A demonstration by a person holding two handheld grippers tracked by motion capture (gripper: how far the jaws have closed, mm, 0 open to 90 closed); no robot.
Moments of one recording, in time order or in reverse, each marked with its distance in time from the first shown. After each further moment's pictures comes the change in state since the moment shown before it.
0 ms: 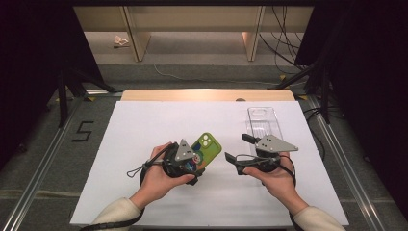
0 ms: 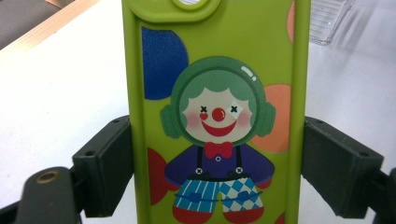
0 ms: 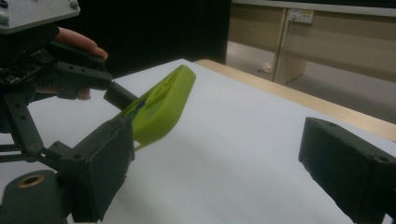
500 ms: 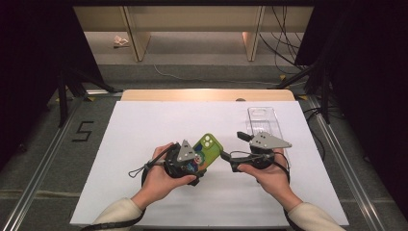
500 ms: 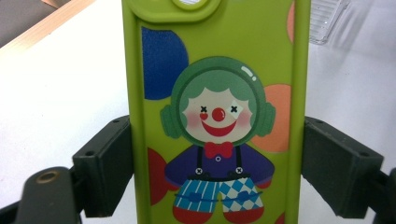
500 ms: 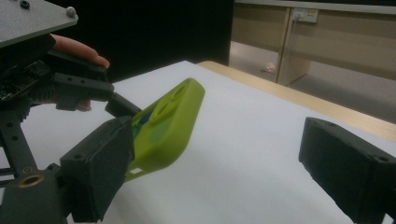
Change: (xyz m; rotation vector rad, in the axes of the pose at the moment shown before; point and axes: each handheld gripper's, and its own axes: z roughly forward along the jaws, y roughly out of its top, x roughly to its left) left arm -0.003 0.001 0.002 0.002 -0.005 0.005; right arm 0.003 0.005 0.014 0.001 0.012 0.009
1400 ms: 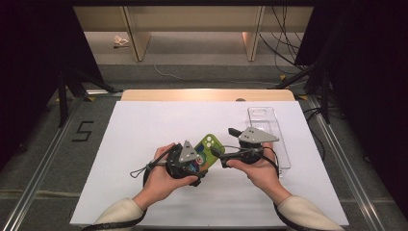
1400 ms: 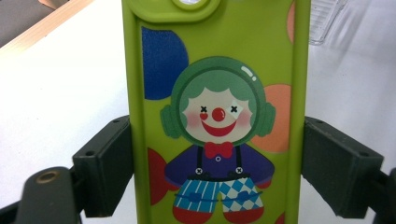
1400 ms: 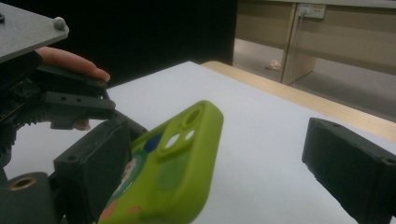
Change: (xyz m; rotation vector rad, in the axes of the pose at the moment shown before) left arm -0.004 0.002 0.003 0.000 -0.005 0.012; right arm 0.007 0.010 0.026 0.017 0.012 0.009
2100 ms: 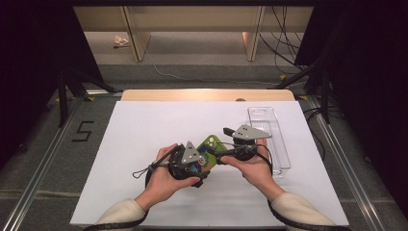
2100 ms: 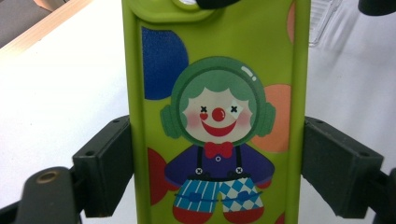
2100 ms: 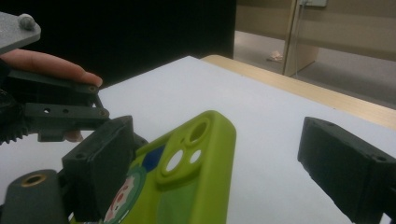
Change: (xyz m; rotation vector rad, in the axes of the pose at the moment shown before) left arm -0.005 0.002 0.003 -0.004 -0.004 0.006; right arm 0.001 0.001 0.016 0.026 -0.004 0.032
